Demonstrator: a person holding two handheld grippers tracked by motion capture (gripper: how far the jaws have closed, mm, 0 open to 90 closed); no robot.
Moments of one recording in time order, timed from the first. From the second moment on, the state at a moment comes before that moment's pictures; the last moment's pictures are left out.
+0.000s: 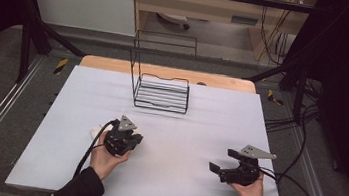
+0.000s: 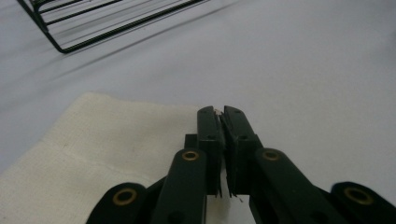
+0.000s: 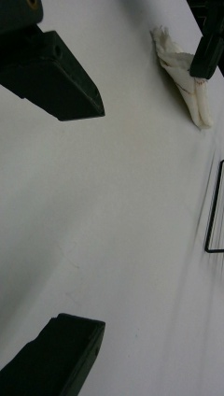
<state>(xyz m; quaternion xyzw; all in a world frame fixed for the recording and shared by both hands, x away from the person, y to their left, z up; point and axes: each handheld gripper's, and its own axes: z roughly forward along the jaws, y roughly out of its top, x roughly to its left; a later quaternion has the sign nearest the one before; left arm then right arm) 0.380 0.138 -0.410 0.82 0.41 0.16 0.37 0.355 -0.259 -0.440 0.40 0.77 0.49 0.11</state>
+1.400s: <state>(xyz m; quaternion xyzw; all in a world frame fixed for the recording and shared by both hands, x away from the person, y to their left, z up) 0.415 0.234 -0.412 0.83 0.41 0.16 0.35 0.356 -0.255 -0.442 0.41 0.77 0.48 0.11</state>
